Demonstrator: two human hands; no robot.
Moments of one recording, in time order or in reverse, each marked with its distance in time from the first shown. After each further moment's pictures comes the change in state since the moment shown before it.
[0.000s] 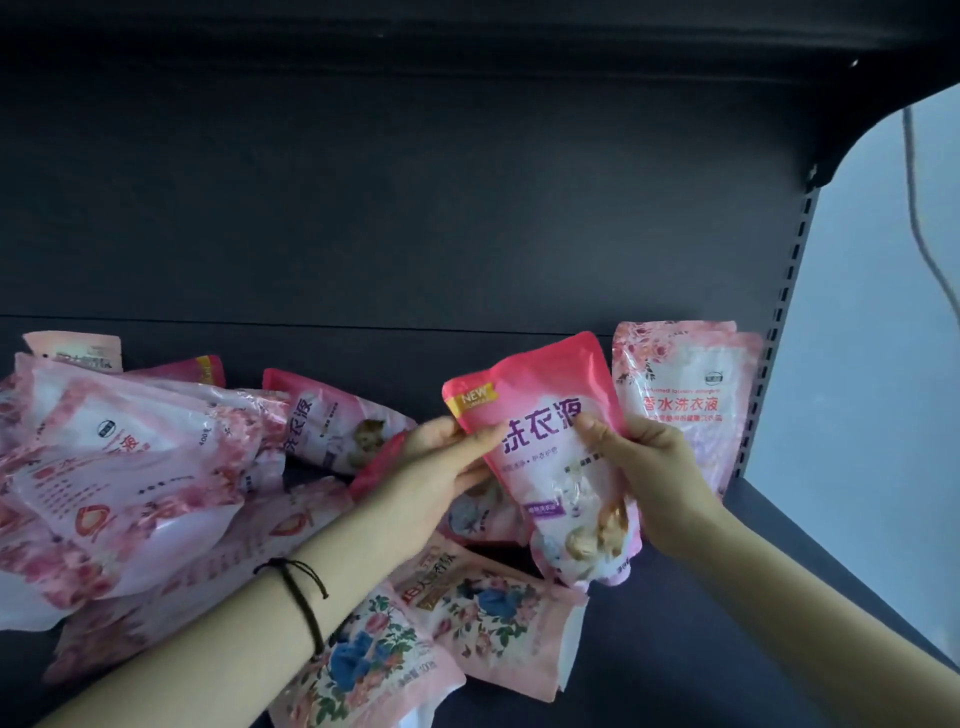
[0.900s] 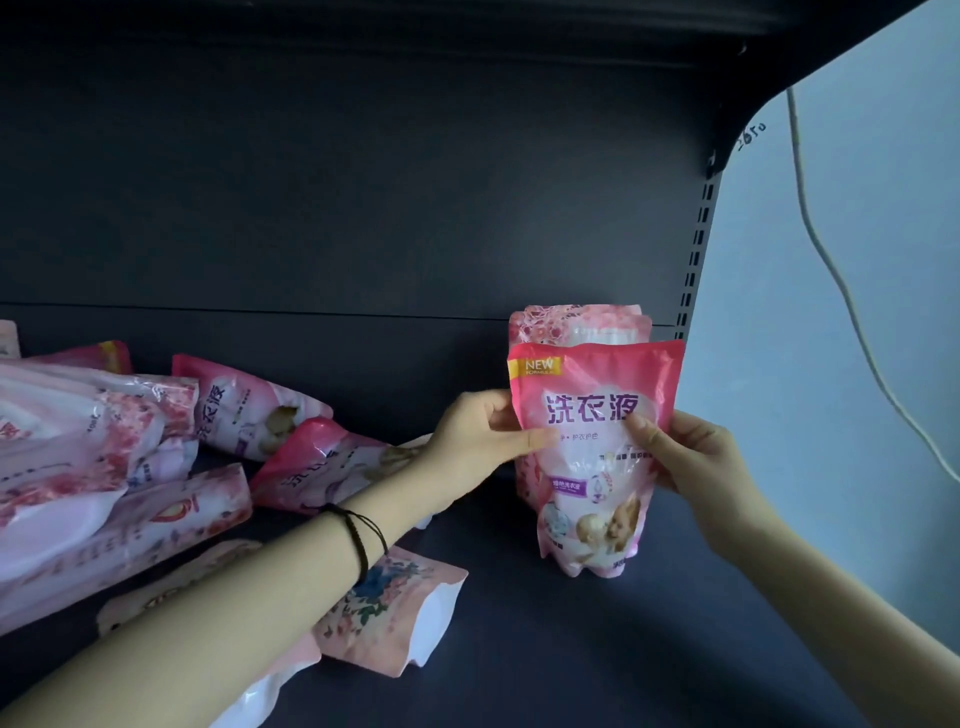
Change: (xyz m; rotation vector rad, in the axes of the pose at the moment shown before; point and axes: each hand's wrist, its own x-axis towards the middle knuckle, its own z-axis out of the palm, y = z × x) left_hand 0.039 -0.032 0.113 0.371 -0.170 0.157; right_hand -0.009 0.001 -0.142 -0.104 0.035 -0.081
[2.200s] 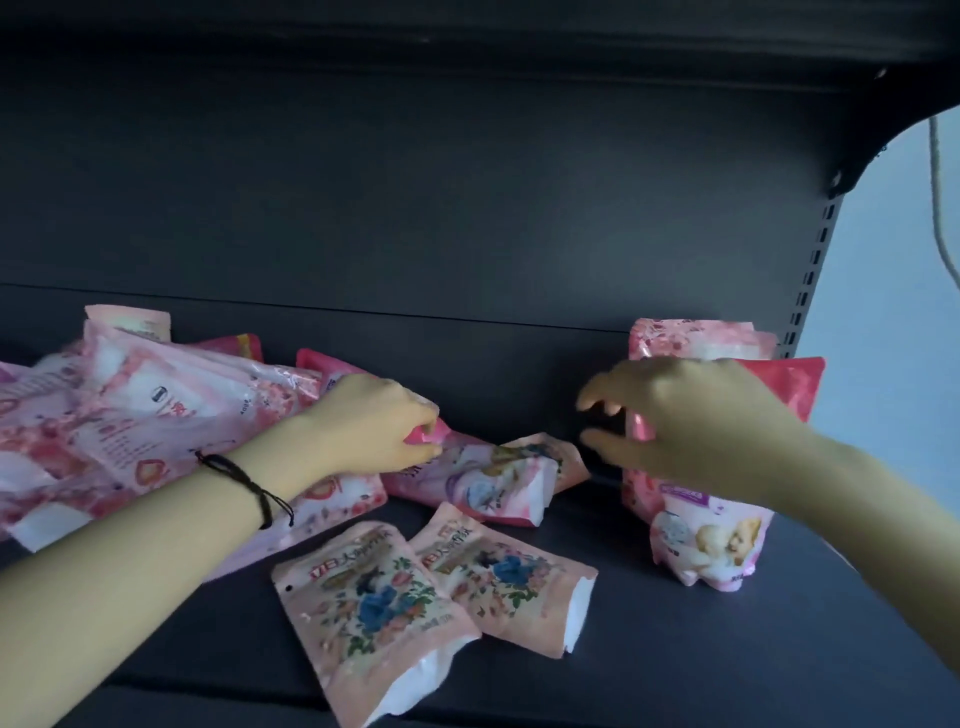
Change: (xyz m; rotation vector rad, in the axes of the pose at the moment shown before) left_hand -0.071 0.033 -0.189 1.700 -0.182 0.243; right_hand -0.018 -0.110 0.130 -1.467 -0.375 -0.784
